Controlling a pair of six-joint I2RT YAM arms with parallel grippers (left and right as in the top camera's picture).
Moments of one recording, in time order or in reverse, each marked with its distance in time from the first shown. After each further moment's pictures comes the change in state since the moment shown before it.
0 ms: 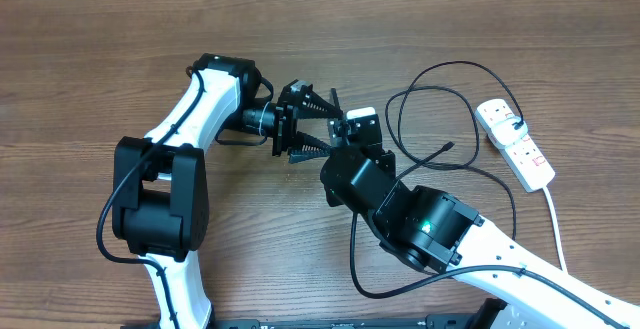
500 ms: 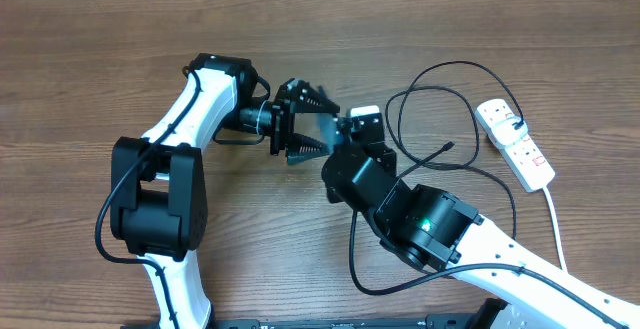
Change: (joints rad) left arm 0.011 0.000 0.001 0.004 0.008 -0.005; right arm -0.008 0.000 -0.010 0.039 -0.002 0.014
